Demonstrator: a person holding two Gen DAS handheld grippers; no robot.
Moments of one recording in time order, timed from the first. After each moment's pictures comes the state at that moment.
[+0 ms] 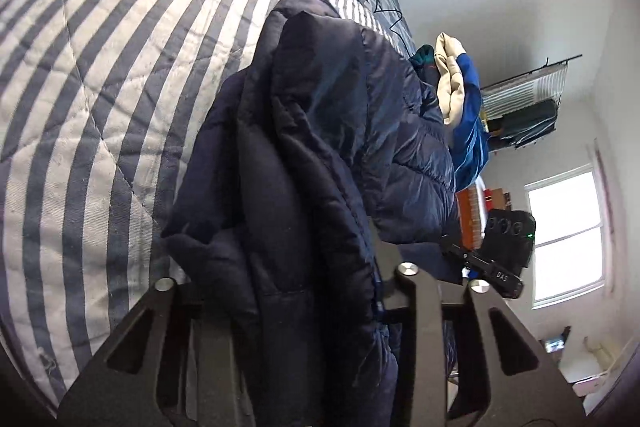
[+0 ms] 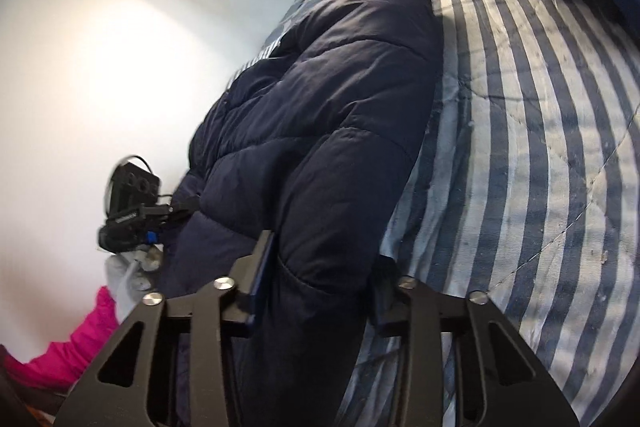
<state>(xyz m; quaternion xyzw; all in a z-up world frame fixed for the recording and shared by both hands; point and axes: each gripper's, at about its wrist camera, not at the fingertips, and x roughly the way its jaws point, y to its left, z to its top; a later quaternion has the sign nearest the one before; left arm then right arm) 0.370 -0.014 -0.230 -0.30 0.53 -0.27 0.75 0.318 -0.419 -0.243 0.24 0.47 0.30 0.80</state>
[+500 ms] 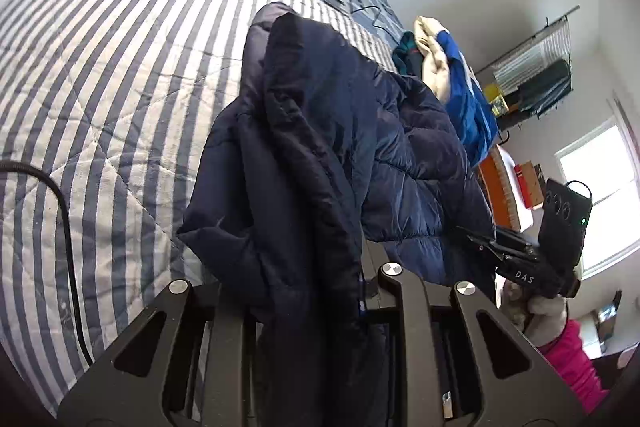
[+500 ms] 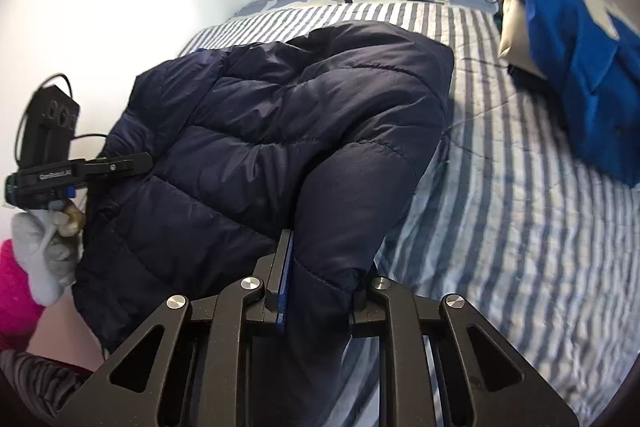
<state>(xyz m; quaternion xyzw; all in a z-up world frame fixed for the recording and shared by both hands) 0.342 -0.059 -0.177 -0.21 0.51 -0.26 0.79 0.289 -0.351 -0.178 0.03 0.49 0.20 0.85</state>
